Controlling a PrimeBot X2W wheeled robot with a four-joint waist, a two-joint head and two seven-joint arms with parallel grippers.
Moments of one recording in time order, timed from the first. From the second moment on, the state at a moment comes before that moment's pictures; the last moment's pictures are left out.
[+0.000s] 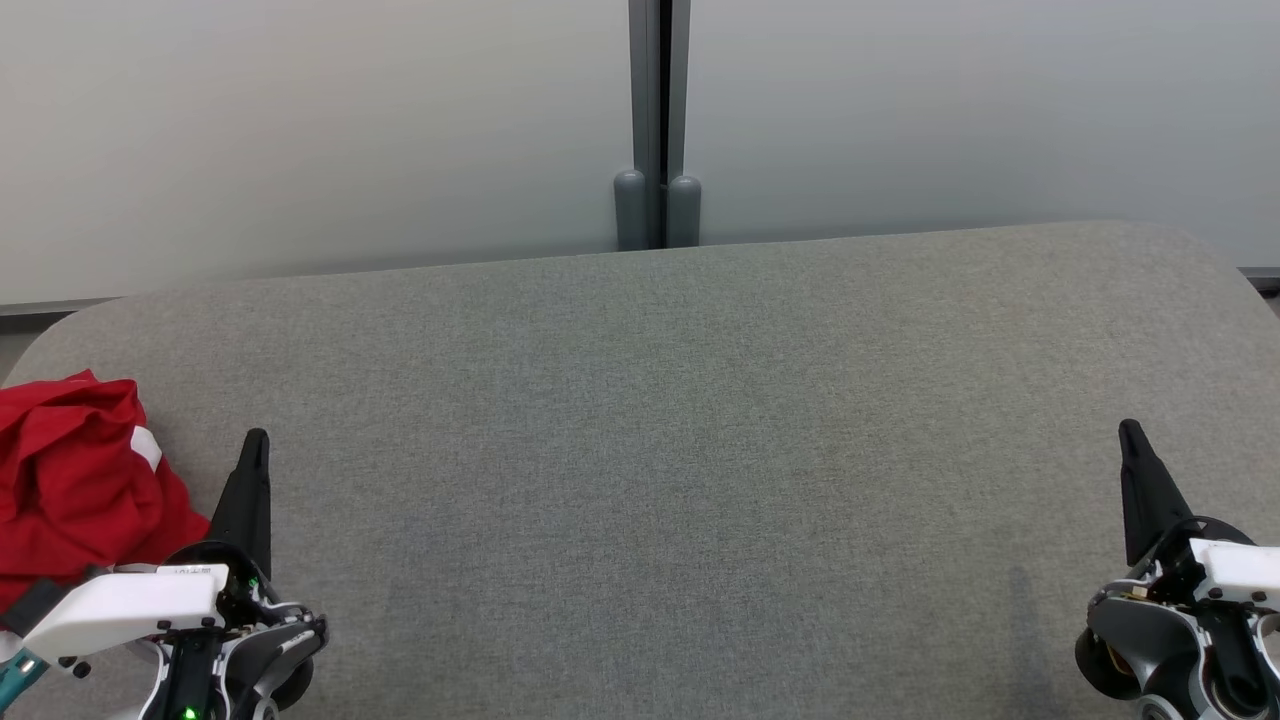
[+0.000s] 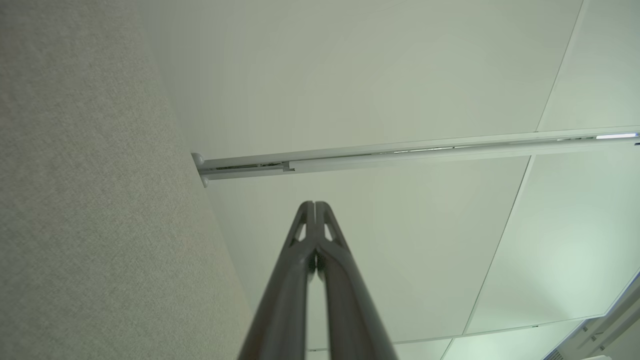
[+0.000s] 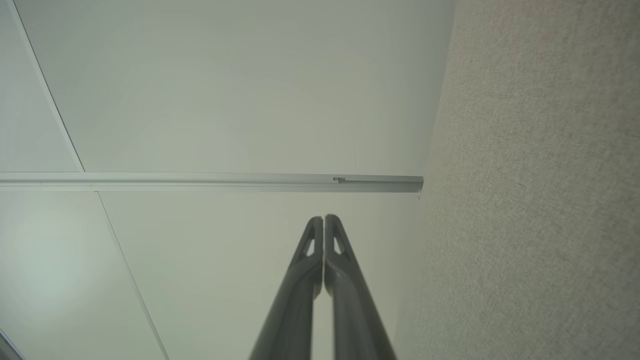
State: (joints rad) left arm -0.09 0.05 0.12 0.11 -1.61 -0.01 0.11; right arm -0.14 -0.41 0.34 0.15 2.02 0.13 -0.26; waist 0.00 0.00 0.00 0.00
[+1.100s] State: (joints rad) left arm -0.08 0.06 0.06 0.14 -1.49 -0.03 0.02; right arm -0.10 -0.36 0.25 0.14 1.68 0.13 -0.26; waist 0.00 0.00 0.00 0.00
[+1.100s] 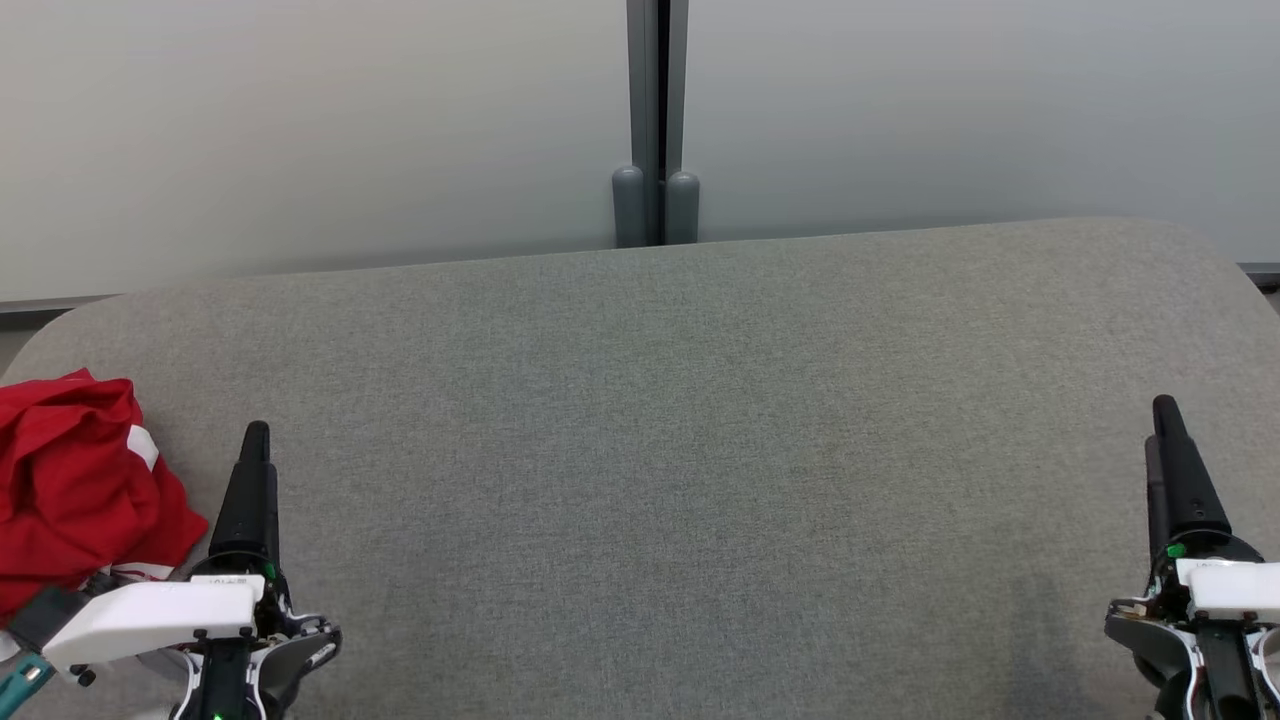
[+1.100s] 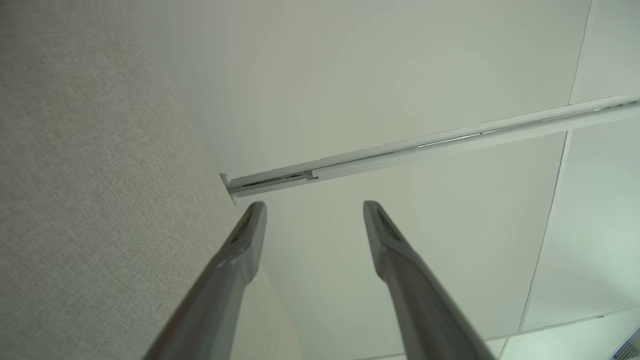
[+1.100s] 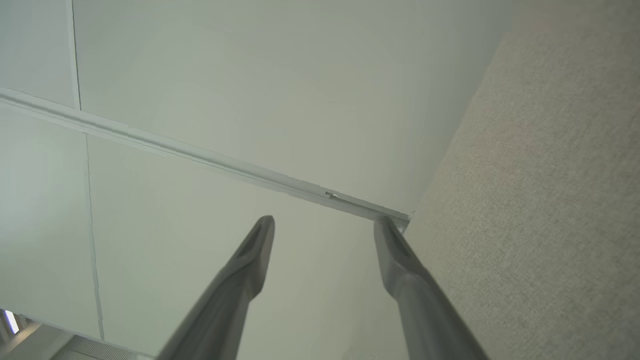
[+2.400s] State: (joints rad) left arm -0.06 0.12 -0.02 0.17 -0.69 -0.02 -0.12; right arm -0.02 -0.26 0.08 0.08 0.79 0.13 -0.13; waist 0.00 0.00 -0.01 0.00
